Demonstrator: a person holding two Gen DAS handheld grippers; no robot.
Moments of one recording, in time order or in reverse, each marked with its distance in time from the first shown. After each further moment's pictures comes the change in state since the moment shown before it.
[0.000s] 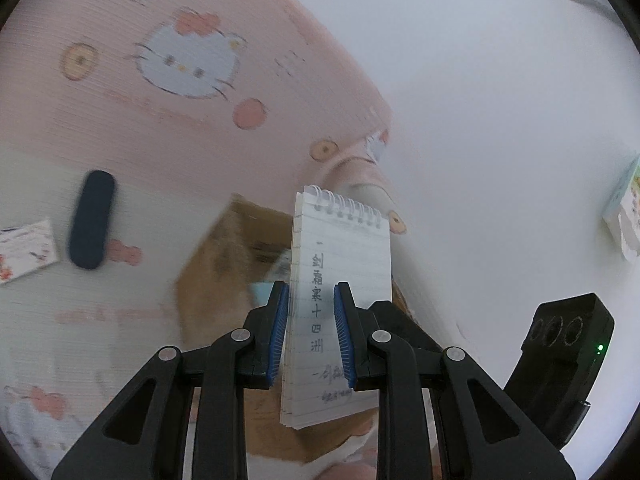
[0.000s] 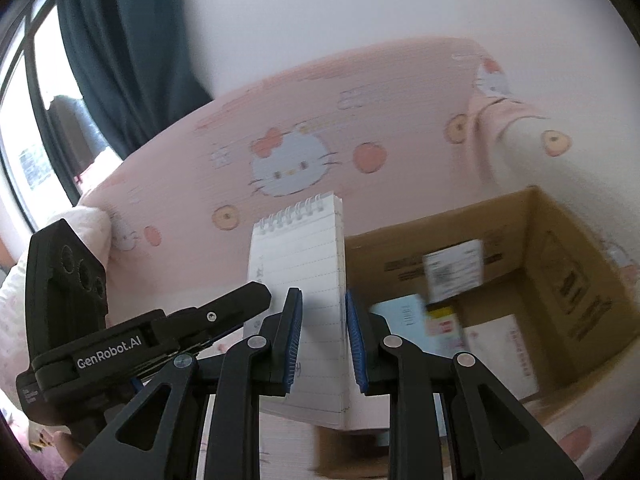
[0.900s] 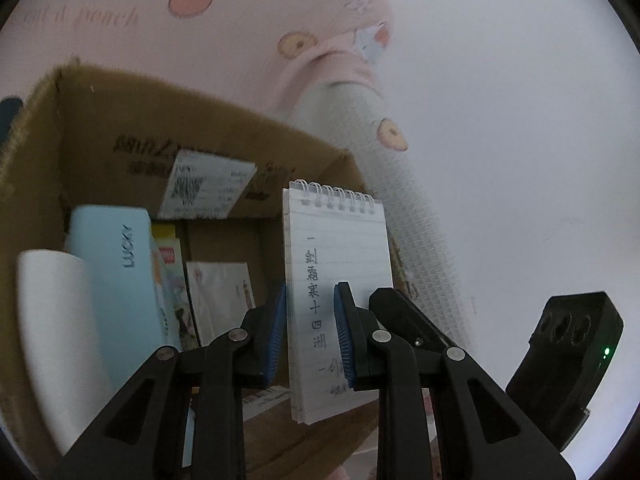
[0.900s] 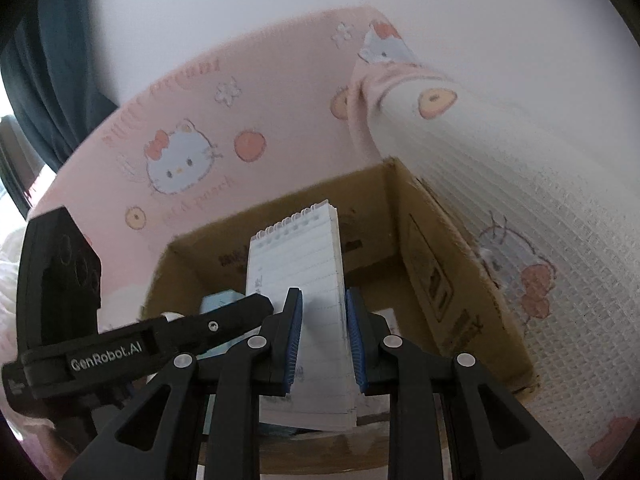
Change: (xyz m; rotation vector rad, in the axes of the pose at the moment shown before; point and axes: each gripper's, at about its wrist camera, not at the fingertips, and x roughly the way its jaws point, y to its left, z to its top) left arm 0.154 -0.053 -0.051 -0.070 0.243 0.030; right arm 0.011 -0.162 0.011 0.085 0.111 -0.125
